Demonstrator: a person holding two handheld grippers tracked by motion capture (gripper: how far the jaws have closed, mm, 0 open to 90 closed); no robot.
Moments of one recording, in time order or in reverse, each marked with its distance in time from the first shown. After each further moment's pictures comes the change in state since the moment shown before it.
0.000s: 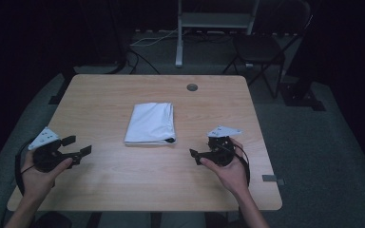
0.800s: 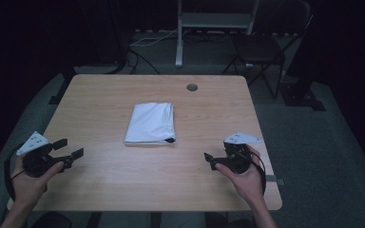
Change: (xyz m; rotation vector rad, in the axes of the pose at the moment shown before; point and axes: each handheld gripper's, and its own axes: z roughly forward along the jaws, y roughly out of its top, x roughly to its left) left arm 0.011 -0.013 -0.016 -0.018 0.022 -0.028; right arm -0.018 -0.025 -0.033 -0.026 -0.046 0.044
